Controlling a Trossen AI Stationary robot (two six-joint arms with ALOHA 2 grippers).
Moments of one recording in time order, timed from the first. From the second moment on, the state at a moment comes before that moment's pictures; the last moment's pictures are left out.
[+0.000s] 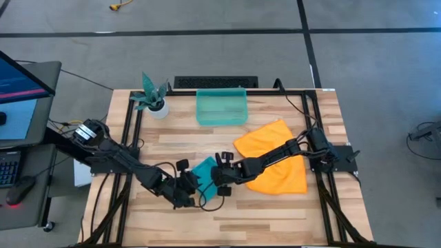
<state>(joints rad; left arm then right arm) -0.57 1.61 0.81 -0.16 -0.63 -0.52 0.27 2.12 1.35 -0.28 0.34 0.17</state>
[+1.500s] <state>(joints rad) -0.56 1.73 0.89 -0.18 -0.61 -0.36 0.28 2.11 1.35 -0.31 0.37 0.42</state>
